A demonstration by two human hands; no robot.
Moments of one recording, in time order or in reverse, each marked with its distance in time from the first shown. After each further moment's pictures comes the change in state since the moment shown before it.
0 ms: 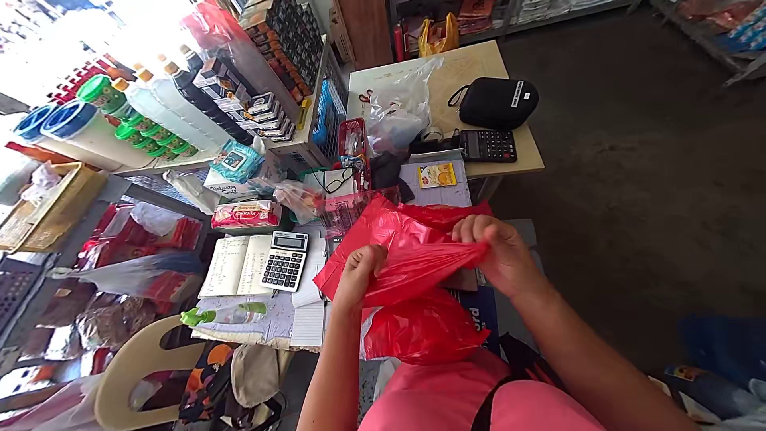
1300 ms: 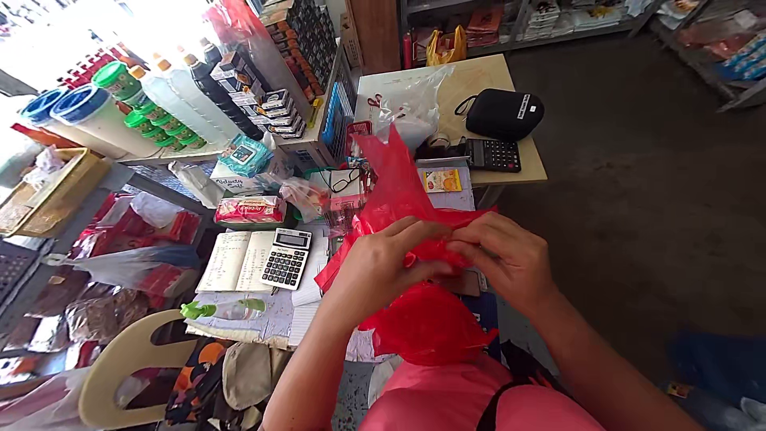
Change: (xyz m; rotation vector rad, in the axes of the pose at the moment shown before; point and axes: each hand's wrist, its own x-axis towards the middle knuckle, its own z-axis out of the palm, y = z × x) left_hand 0.024 0.110 0.061 1.105 -0.272 0.328; right_hand 0.010 -0.043 0.047 -1.044 -0.072 -0.443
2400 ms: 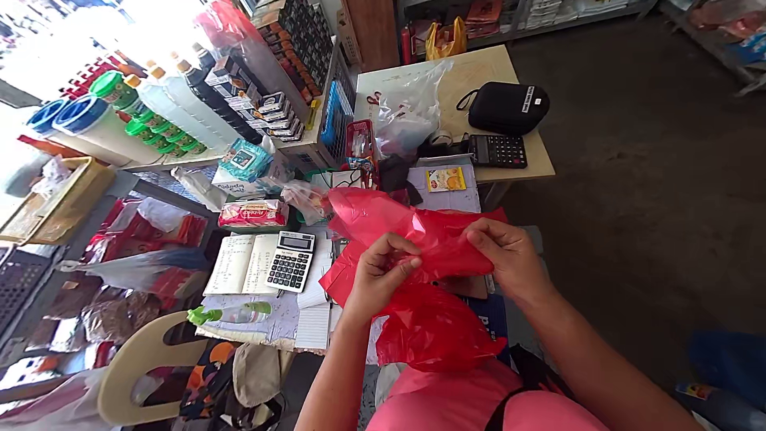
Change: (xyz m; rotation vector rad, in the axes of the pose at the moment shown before) left_hand -0.034 -0.055 0.053 -0.854 0.236 -0.072; right_hand -0.019 0.035 0.018 0.671 0.075 0.484
